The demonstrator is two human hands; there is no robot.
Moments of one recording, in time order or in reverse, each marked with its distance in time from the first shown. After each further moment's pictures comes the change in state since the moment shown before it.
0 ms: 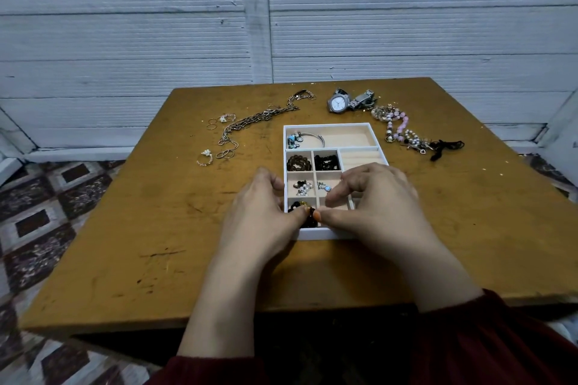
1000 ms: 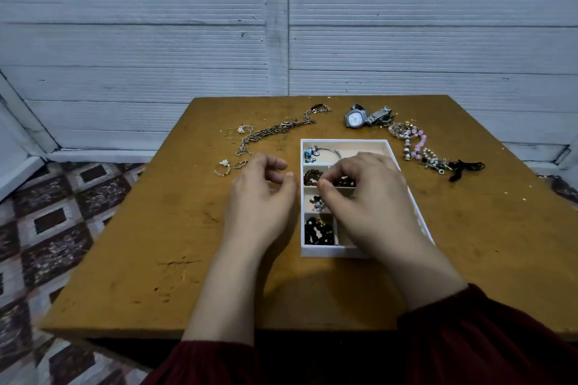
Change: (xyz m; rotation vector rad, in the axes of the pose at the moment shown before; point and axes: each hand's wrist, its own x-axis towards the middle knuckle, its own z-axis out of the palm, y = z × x) left_hand 0.027 -0.008 -0.012 -0.302 0.284 0.104; right_hand 0.025 -0.025 0.015 0.057 0.193 -0.240
